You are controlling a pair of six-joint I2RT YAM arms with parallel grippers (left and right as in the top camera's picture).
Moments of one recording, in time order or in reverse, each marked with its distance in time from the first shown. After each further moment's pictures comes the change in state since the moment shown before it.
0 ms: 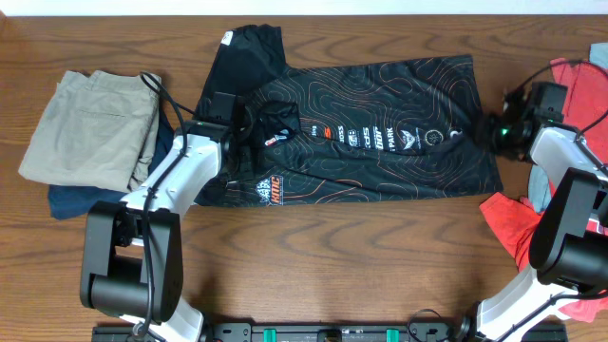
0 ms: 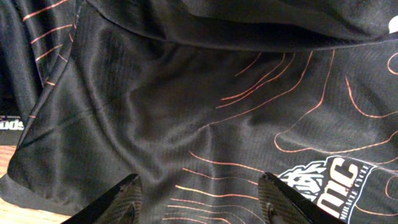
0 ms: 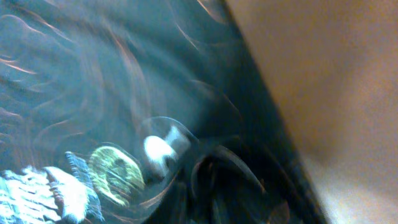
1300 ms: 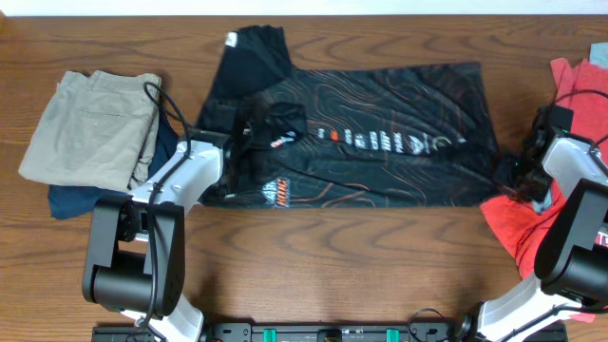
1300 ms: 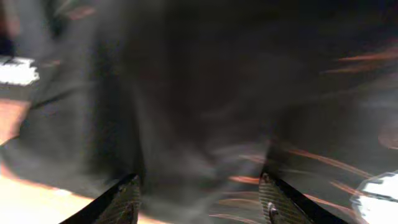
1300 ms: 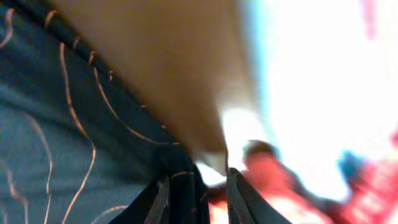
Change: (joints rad) left arm 0.006 0.024 -0.079 -0.028 -0.029 -0.043; right arm -0.073 -0.054 -0.062 -0.442 0.533 0.006
